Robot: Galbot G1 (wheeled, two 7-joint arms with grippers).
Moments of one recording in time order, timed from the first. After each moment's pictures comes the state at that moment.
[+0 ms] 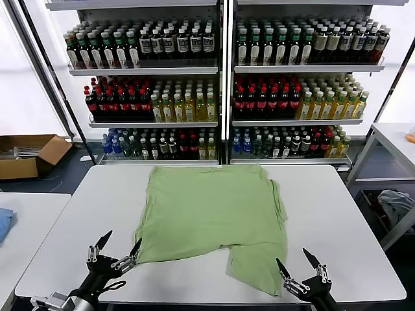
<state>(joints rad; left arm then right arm) 1.70 -1.36 -0.76 -2.18 -0.21 0.18 0.31 -1.84 1.29 0.72 2.14 0.32 -0.05 -0.31</state>
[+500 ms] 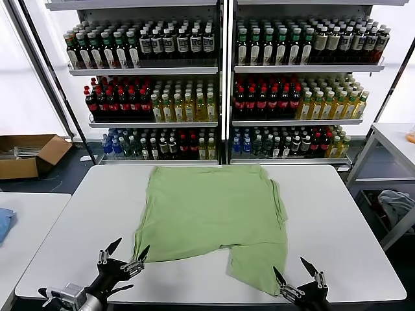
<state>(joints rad) 1.64 -1.21 -0.68 -2.14 -0.33 0.40 0.18 -1.88 1.28 0.67 2.25 0.28 -0.29 -0.17</state>
